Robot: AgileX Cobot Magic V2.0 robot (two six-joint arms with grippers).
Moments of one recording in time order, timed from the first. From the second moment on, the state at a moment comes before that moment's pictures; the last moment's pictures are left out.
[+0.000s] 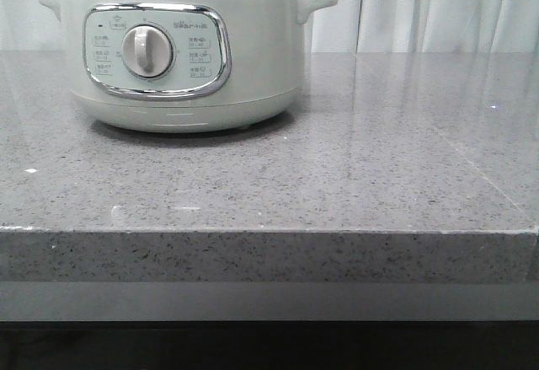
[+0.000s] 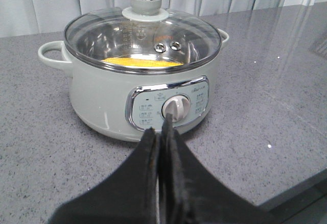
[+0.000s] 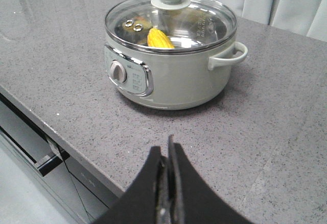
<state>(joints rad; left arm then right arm) -0.45 0.45 -0.60 -0.14 0.46 0.10 0.53 0.53 -0.79 0.19 0.61 -0.14</state>
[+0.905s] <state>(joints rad) -0.06 0.00 0.01 -0.19 0.07 0.09 0.53 0.53 -0.79 0.19 0.61 -0.14</state>
